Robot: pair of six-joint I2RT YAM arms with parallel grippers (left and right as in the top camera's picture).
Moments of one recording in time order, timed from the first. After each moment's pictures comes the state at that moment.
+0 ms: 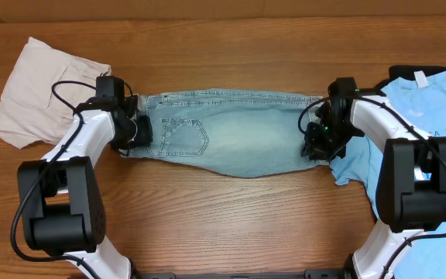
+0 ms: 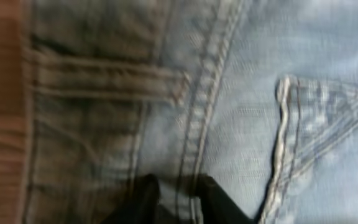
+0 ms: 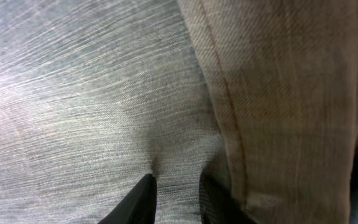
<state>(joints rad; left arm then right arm) 0.07 1.86 1.16 -0.63 0.17 -0.15 0.03 1.96 1.24 -0.98 -0.32 0.27</state>
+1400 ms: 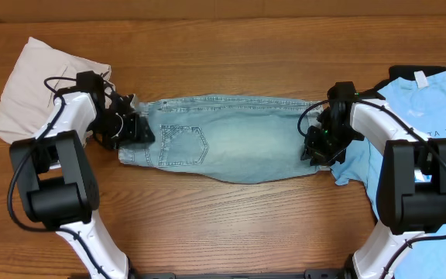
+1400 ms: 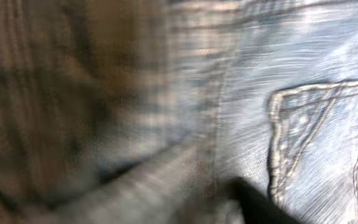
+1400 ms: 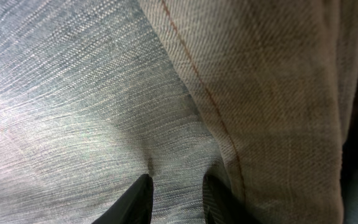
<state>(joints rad) 0.18 2.08 1.38 -0.94 0.45 0.17 0.04 1.95 1.22 -0.97 -0.31 0.33</state>
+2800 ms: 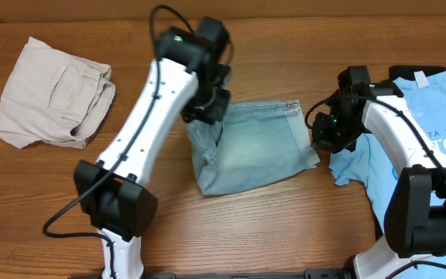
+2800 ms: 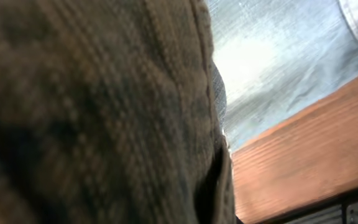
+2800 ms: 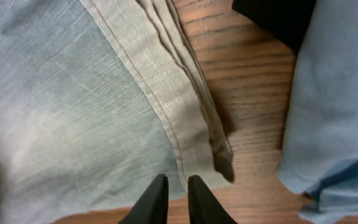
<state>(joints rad) -0.46 2.04 2.09 -1.55 0.09 -0.14 0.03 1.80 1.28 -1.03 -0.27 0.31</state>
